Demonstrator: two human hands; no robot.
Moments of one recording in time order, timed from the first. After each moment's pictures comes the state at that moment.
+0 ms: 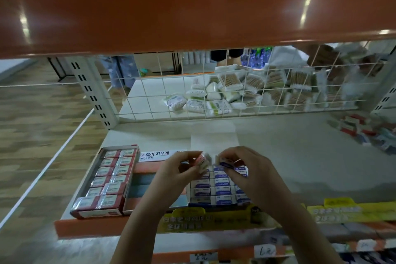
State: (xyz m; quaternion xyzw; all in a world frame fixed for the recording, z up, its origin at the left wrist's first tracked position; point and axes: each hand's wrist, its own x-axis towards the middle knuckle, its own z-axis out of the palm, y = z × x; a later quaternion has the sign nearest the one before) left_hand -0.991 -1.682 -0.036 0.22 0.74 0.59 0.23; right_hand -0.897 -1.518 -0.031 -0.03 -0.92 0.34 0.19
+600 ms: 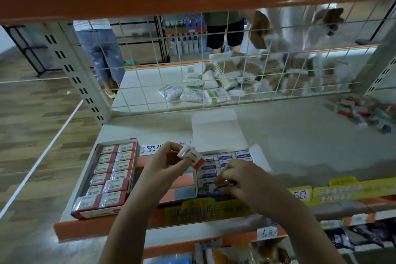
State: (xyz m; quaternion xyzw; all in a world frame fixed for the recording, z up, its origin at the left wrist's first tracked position) left_hand -1.010 -1.715 -0.047 0.23 0.73 0.61 0.23; right_hand -0.900 -1.546 -0.046 -0.03 -0.96 0.26 -0.04
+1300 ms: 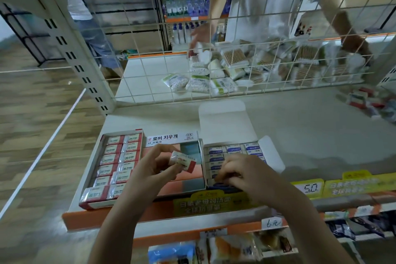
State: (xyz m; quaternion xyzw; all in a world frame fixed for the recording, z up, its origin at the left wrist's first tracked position) left_hand -1.013 -1.751 -0.057 0.22 0.73 0.61 0.23; right_hand -0.914 -1.549 -0.061 0.01 -0.95 0.30 -0.02
